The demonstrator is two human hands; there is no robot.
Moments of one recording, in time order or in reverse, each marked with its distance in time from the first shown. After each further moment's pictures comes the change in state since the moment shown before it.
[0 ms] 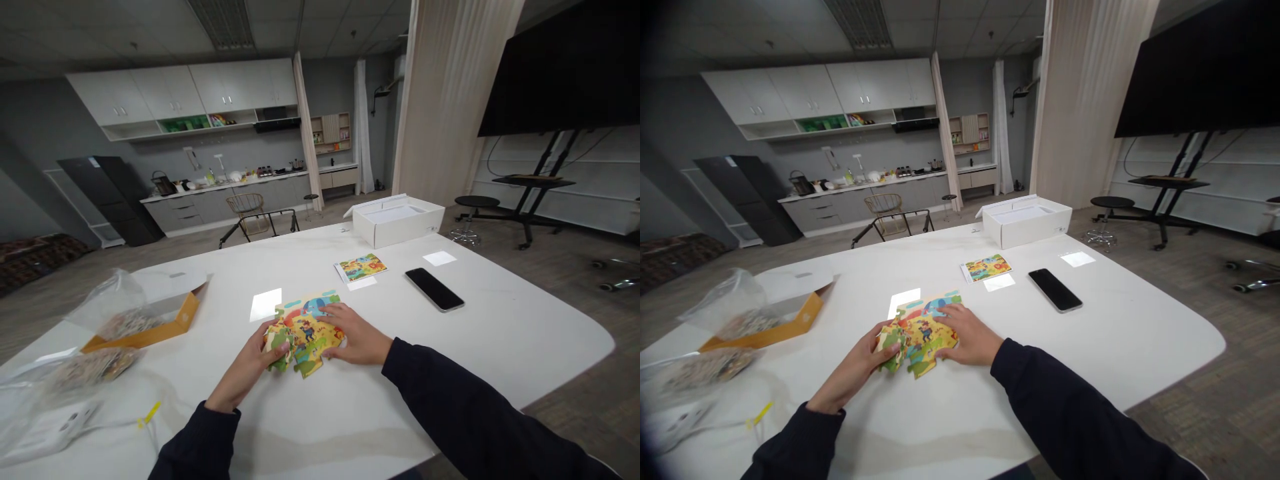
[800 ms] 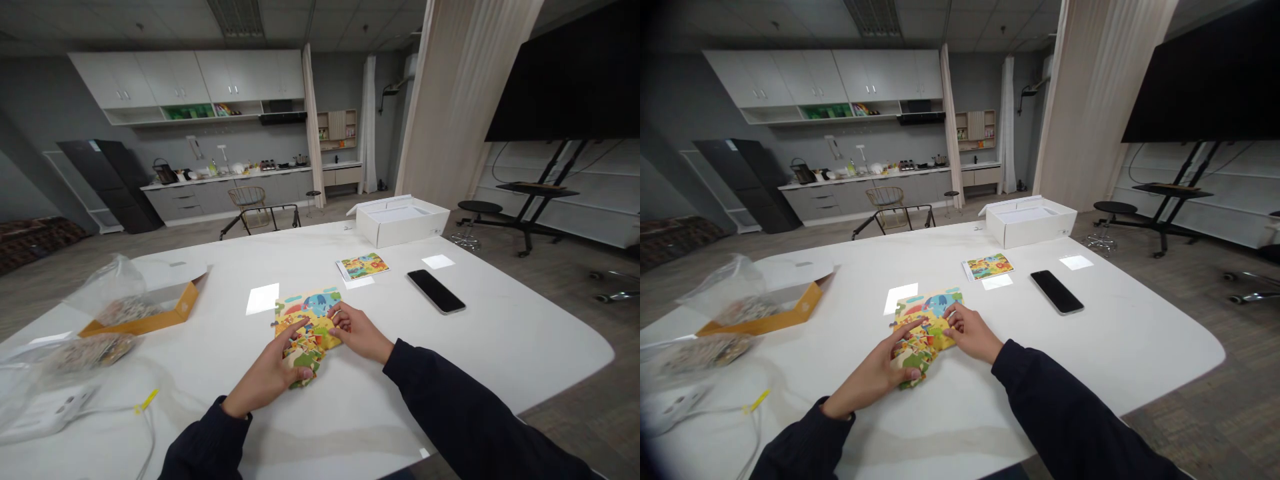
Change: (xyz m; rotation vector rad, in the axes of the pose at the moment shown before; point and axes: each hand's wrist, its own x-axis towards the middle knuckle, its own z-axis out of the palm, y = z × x) left_hand -0.006 -0.012 0.028 0.323 -0.093 0.135; right_hand 0.001 0.000 0.009 0.515 0.119 0.371
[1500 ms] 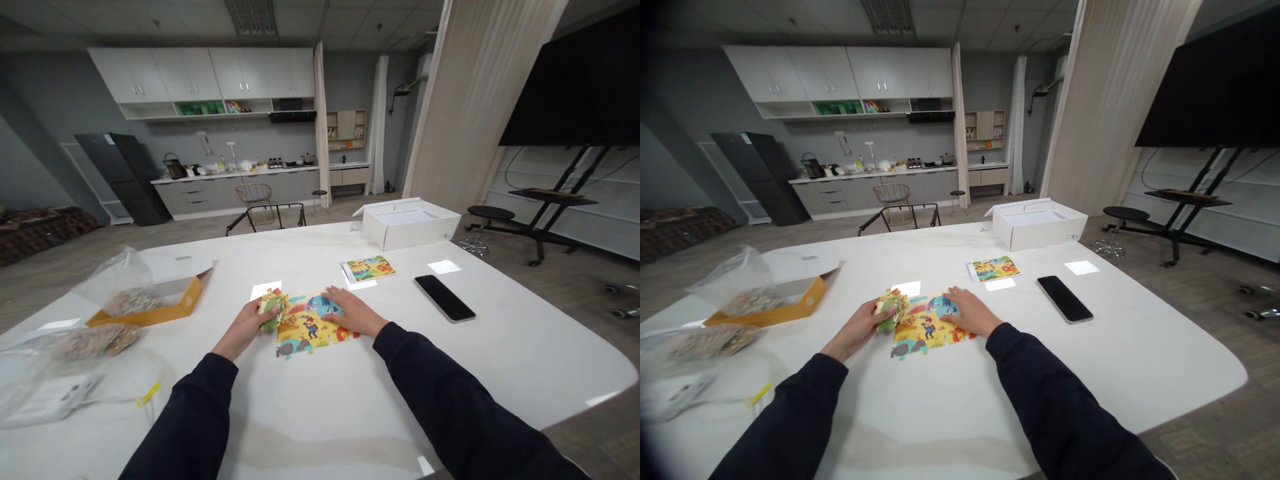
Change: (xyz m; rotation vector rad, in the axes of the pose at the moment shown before) left_hand 0.057 -0.036 -0.073 -0.343 0.247 -0.122; right_hand 0.059 0.023 -0.023 -0.654 -0.130 -0.181
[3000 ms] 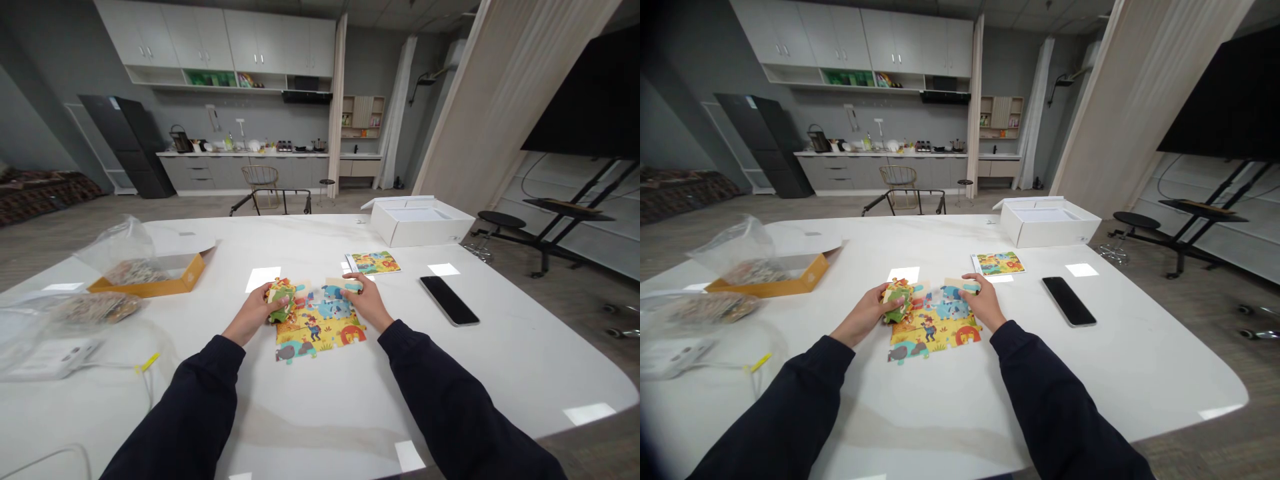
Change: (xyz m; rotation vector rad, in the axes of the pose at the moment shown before) left_hand -0.005 -0.010 0.019 -0.060 0.075 0.030; right_hand -0.001 0.002 -0.003 0.581 0.442 0.333
